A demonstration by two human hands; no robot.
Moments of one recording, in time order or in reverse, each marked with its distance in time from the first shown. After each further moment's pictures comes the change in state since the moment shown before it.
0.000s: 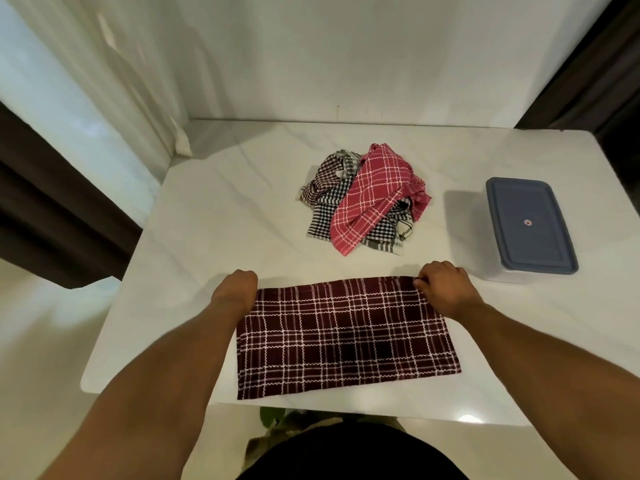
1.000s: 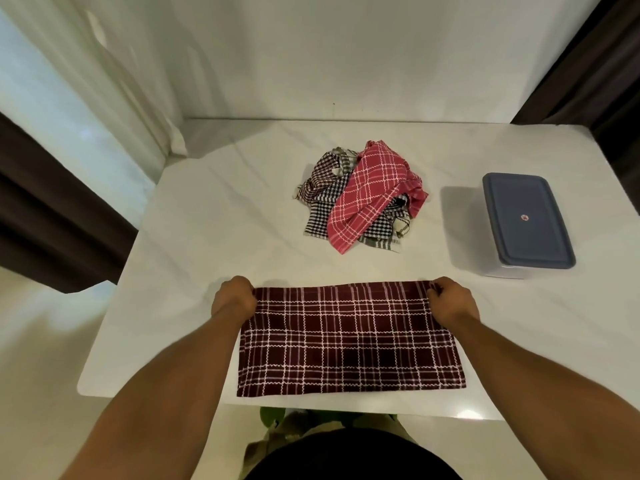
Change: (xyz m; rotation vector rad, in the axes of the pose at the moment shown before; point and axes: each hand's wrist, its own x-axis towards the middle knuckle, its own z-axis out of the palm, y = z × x) left_hand 0.003 0.002 0.024 -0.484 0.015 -0.275; right_hand -0.019 0.005 0.039 0.401 0.032 0.554
